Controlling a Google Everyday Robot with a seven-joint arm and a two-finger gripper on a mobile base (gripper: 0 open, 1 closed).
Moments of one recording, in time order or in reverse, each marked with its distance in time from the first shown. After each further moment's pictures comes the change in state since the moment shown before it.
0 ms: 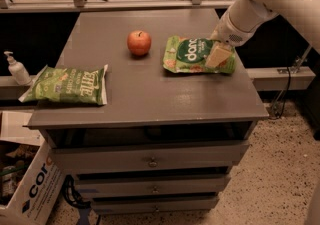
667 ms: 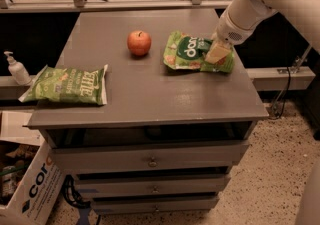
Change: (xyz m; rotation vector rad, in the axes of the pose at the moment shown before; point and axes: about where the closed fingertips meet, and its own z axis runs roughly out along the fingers) arm 0.000 -0.002 0.001 -0.021 0.012 0.024
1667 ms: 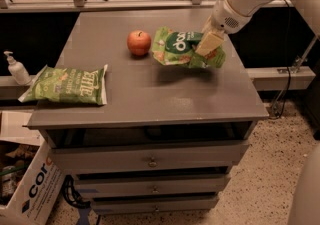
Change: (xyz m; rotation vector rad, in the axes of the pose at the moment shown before) arm -0.046 0.012 -0.032 -0.086 -0.125 0.009
